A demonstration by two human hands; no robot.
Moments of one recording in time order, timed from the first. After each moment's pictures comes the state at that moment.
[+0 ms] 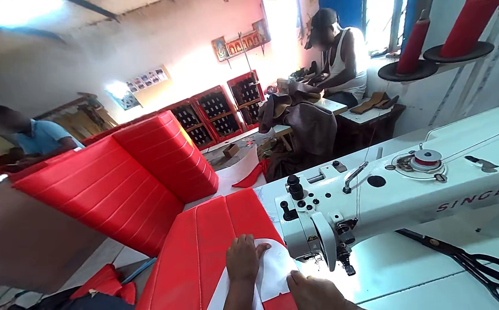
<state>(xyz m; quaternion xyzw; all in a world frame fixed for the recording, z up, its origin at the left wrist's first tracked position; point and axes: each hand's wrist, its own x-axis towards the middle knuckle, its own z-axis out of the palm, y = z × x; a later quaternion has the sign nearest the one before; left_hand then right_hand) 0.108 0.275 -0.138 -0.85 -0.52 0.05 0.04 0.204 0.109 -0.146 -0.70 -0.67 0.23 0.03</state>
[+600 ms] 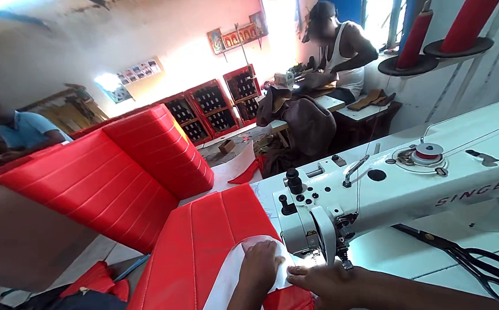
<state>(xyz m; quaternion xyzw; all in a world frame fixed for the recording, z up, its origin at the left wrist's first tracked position) 0.122 0.238 -0.125 -0.91 -0.38 0.18 -0.07 0.266 0.118 -0.150 -0.52 -0.78 0.34 0.03</state>
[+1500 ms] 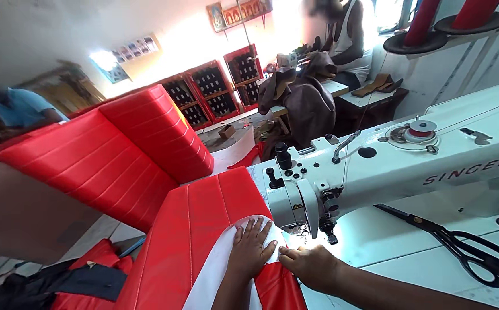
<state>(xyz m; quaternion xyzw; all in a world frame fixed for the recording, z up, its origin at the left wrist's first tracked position) 0.090 0.243 -0.174 -0.92 -0.37 0.09 -0.07 0.242 0.101 -0.197 -0.58 -0.80 -0.04 0.15</state>
